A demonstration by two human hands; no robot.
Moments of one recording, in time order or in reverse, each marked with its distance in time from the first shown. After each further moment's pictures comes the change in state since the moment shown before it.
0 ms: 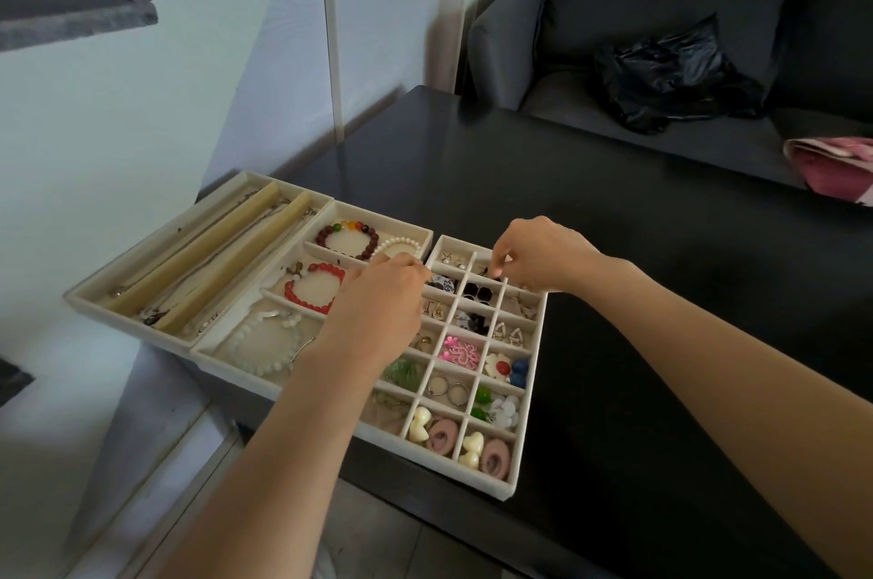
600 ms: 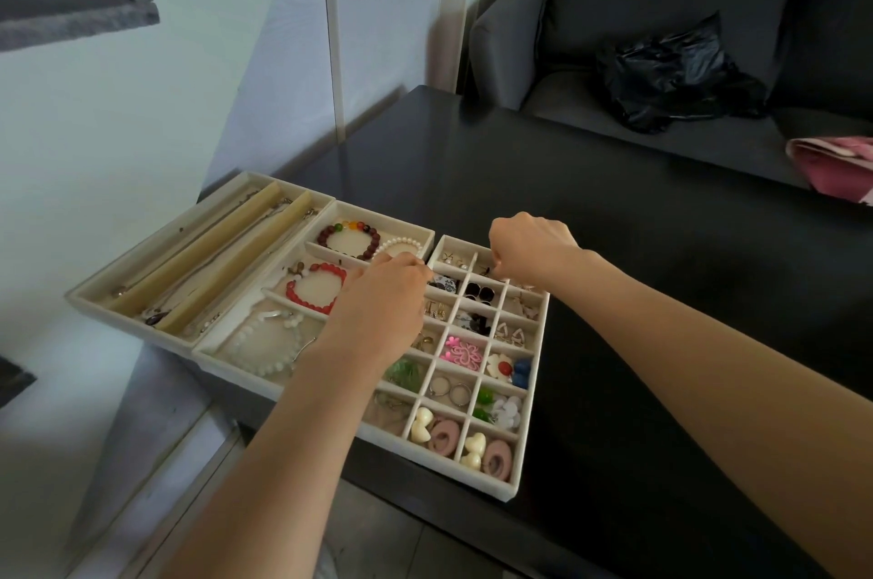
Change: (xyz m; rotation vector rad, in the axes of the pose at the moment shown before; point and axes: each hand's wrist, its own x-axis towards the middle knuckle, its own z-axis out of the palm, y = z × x) left_hand 0.001 0.000 0.002 0.010 0.000 0.003; right_hand 0.011 -0.019 0.003 -0.187 0.034 0.093
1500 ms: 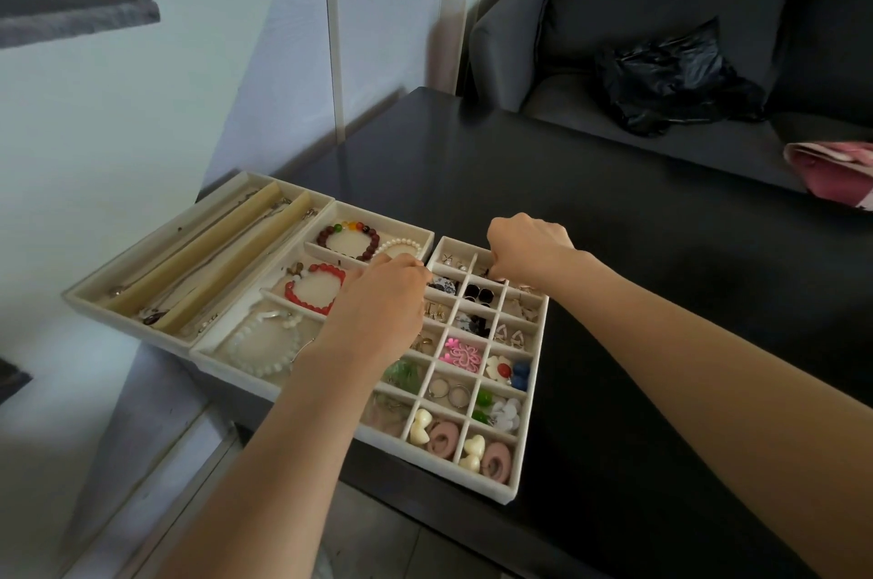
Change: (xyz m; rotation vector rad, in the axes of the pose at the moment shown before) left_hand 0.000 0.000 -0.001 0.008 -0.002 0.000; right_hand 0.002 -0.004 -0.002 0.038 -0.028 0.054
